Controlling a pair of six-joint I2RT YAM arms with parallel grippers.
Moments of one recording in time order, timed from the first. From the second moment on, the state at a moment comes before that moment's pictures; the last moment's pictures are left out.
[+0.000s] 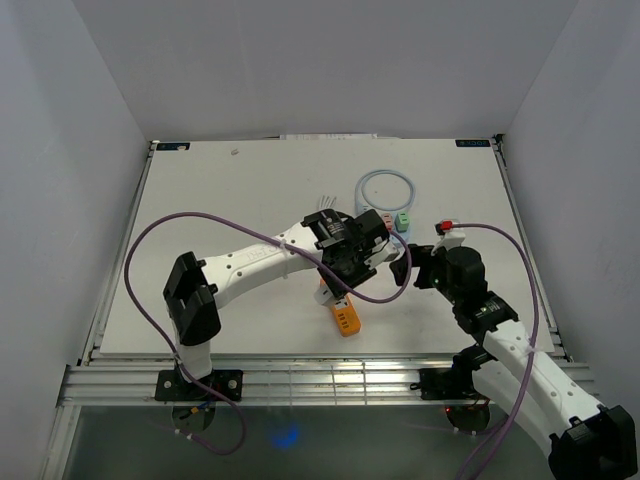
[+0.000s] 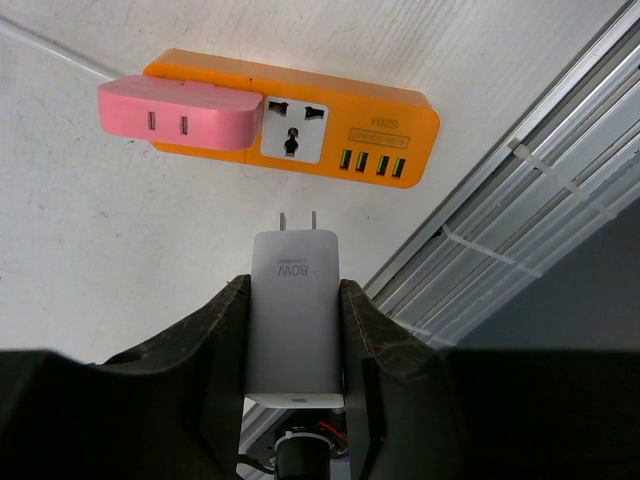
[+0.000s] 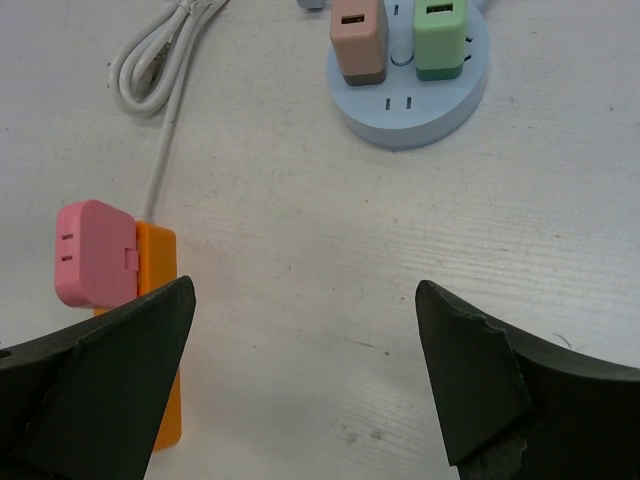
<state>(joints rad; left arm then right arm) -1.08 1.82 1.72 -1.18 -0.03 -0.01 0.43 0.71 0.40 -0.12 -0.02 0.34</state>
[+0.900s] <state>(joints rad) -1.04 1.85 1.95 -1.18 0.13 -0.05 0.43 0.32 0.18 -0.01 -0.43 0.35</state>
